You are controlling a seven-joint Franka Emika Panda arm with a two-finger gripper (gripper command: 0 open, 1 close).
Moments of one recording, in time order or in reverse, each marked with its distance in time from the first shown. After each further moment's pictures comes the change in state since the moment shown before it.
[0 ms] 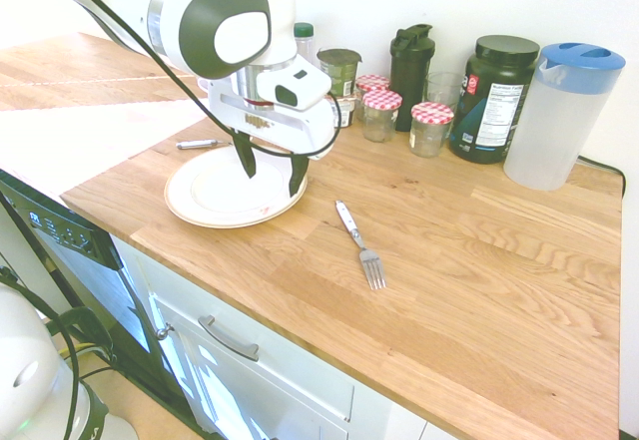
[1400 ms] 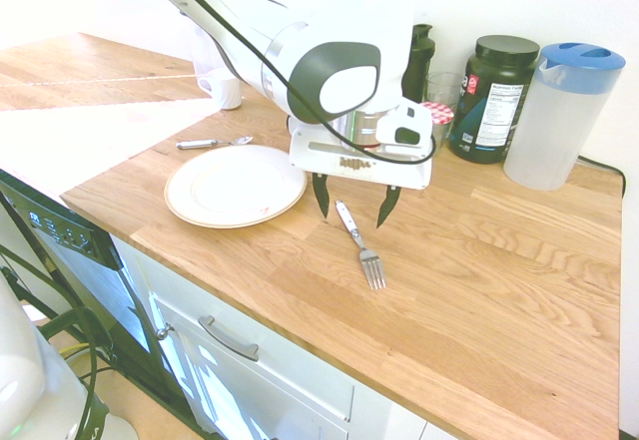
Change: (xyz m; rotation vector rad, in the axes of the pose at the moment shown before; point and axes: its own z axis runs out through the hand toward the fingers) arm 0.104 0.049 0.043 -0.018 -0.016 -0.307
